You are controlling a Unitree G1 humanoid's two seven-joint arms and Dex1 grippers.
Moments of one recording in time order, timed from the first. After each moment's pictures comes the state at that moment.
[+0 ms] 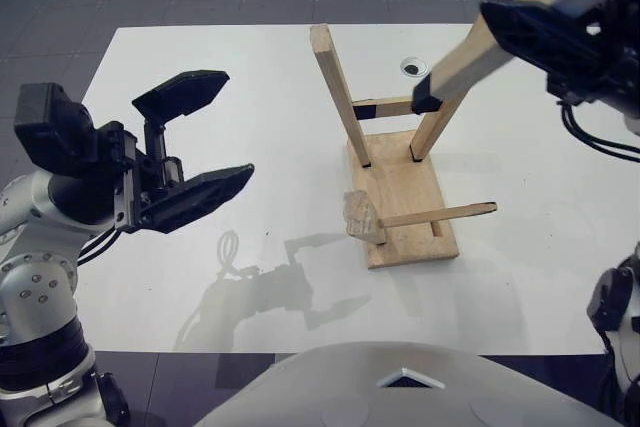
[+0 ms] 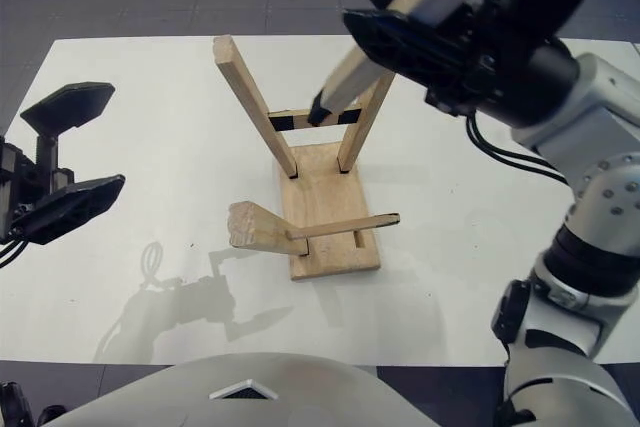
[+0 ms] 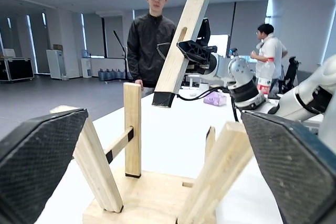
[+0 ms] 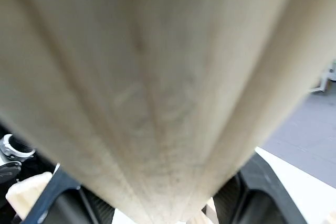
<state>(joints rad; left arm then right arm) 0.10 0.72 0.47 -0.52 -1.12 0.53 -1.07 -0.43 -0.68 -0.38 -0.42 1.14 0.91 0.76</state>
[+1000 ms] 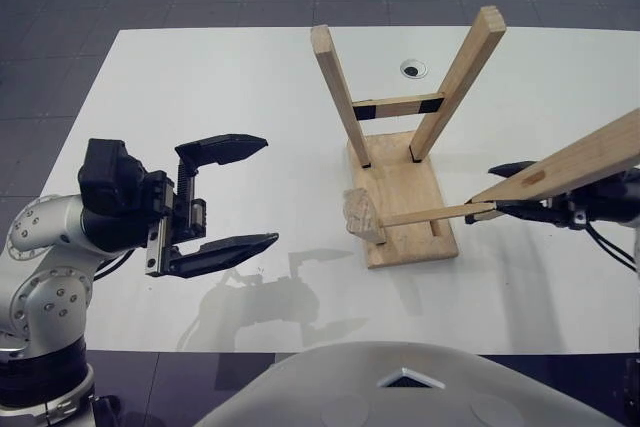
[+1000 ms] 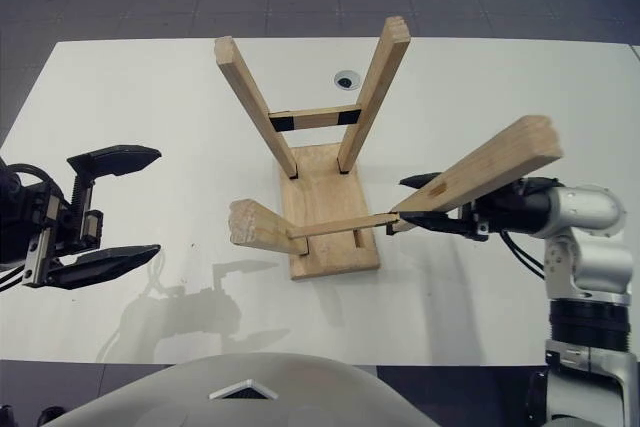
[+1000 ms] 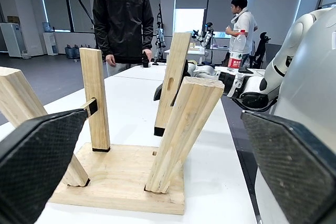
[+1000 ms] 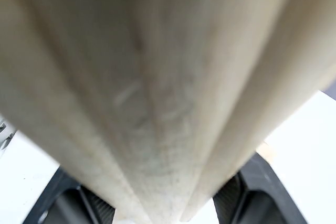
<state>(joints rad) 0.18 0.75 0.40 -0.55 -1.03 0.50 -1.20 -0.07 -0.72 -0.15 0.04 0.55 0.04 1.54</state>
